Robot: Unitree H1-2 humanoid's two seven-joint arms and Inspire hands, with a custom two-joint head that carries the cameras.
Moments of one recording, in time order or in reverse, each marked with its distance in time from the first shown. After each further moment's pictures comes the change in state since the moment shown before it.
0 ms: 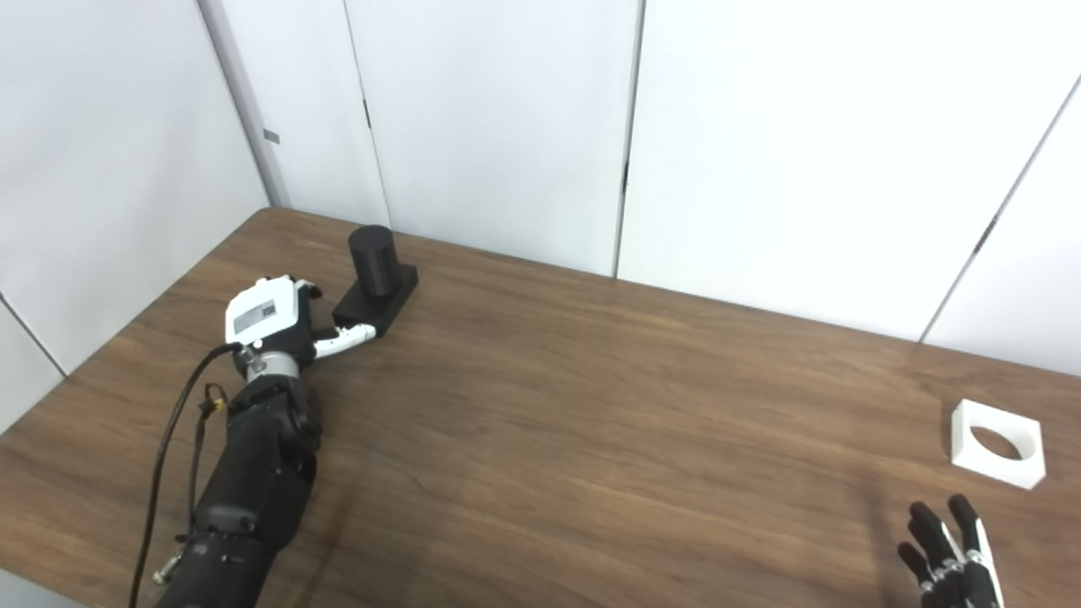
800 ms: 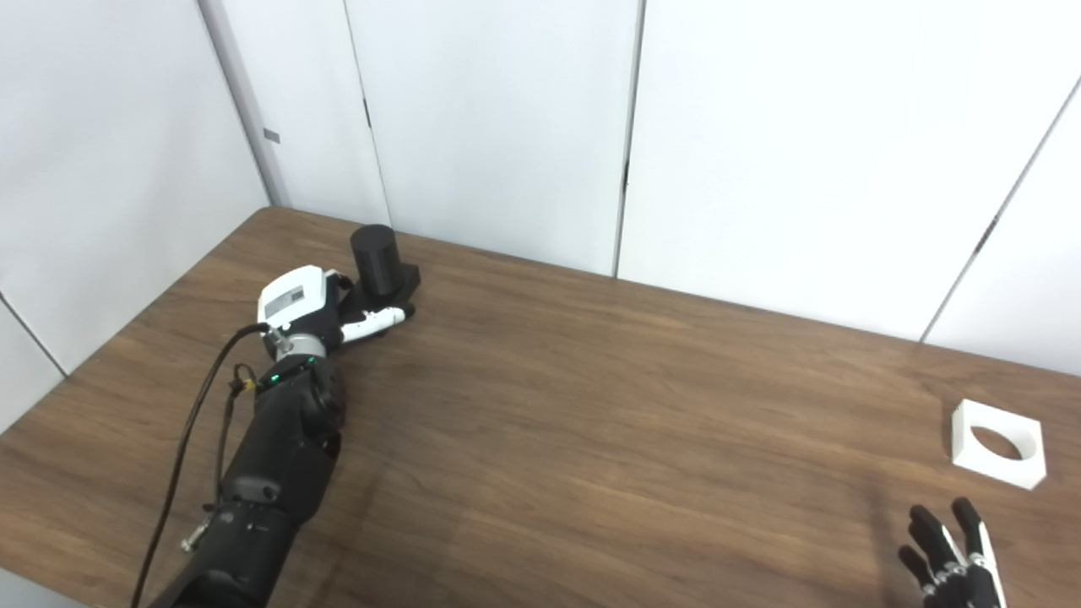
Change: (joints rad) left arm -0.083 -0.024 -0.011 0.081 -0.056 0.000 -0.007; right arm 0.008 0.002 0.003 -0.006 -0.011 0.001 -0.016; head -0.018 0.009
